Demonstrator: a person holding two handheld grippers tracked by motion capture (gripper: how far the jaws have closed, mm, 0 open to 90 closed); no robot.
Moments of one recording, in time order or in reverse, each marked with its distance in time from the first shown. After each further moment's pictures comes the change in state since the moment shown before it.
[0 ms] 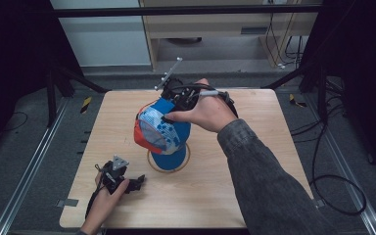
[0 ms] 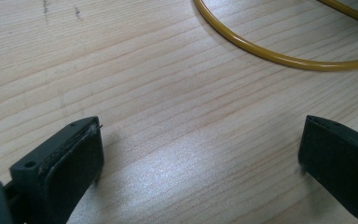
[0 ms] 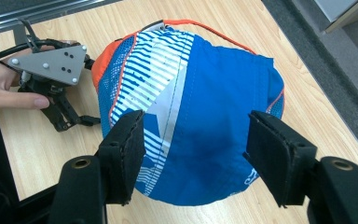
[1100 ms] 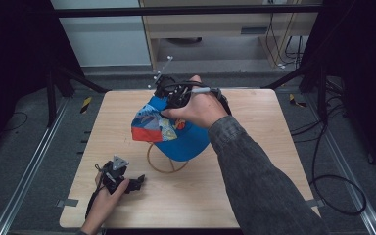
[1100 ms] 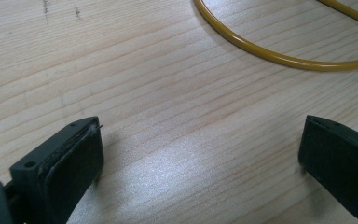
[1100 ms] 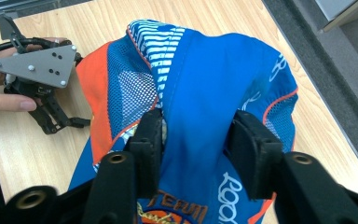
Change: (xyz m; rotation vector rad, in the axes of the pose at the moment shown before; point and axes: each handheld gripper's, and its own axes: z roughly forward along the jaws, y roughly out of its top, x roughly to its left) left arm 0.000 0.000 0.000 0.000 0.000 0.000; right arm -0.002 0.015 0.014 0.035 -0.015 -0.025
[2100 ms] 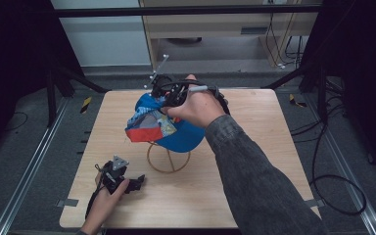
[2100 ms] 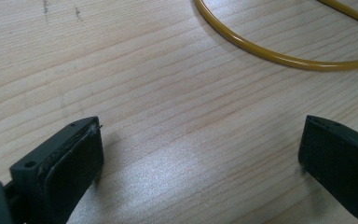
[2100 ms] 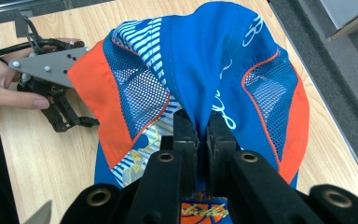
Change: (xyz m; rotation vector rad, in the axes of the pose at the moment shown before) left arm 0.000 0.000 0.000 -0.001 0.000 0.000; right arm 0.004 0.008 -0.004 -0.003 0.027 -0.044
